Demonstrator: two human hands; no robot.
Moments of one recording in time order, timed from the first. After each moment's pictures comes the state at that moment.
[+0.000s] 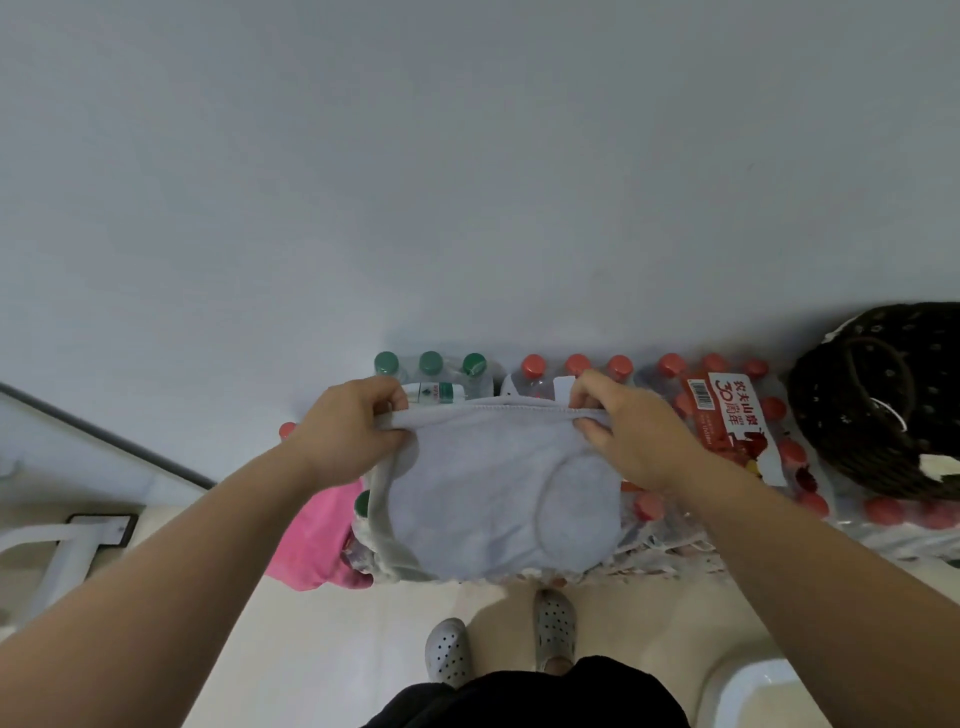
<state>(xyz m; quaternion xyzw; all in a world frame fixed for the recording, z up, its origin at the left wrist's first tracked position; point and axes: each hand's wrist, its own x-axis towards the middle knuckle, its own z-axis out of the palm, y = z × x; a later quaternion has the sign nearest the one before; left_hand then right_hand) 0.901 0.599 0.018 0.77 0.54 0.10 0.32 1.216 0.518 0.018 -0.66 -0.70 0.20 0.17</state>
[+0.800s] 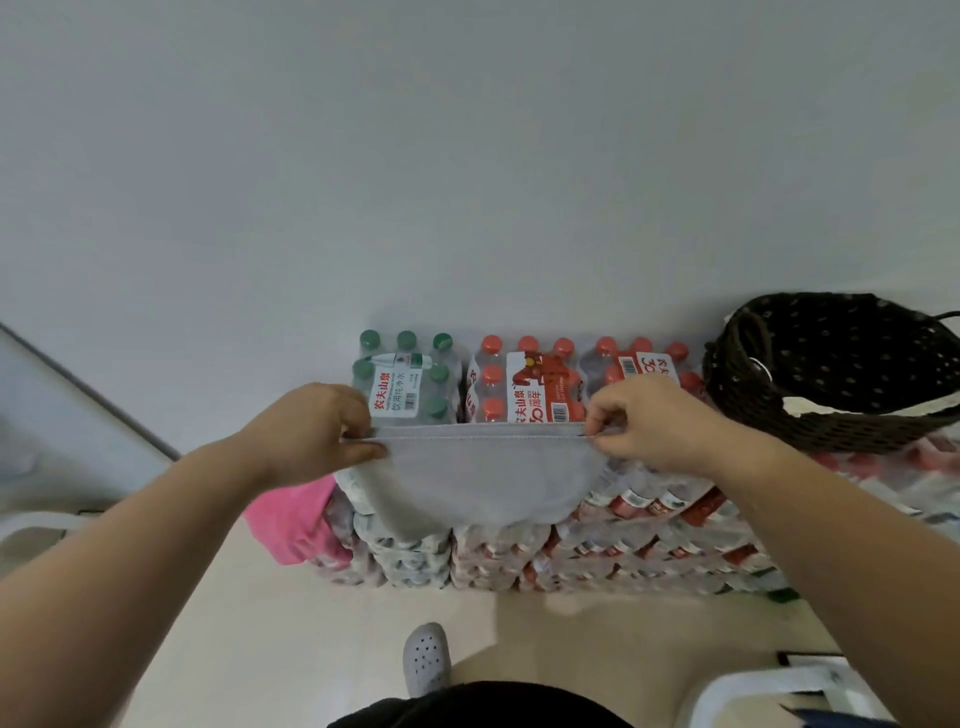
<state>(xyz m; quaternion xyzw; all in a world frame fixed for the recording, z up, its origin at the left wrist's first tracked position) 0.896 0.479 0.074 0.90 0.40 0.08 0.16 1.269 0.407 0.090 -0.60 -0.76 0.23 0.08</state>
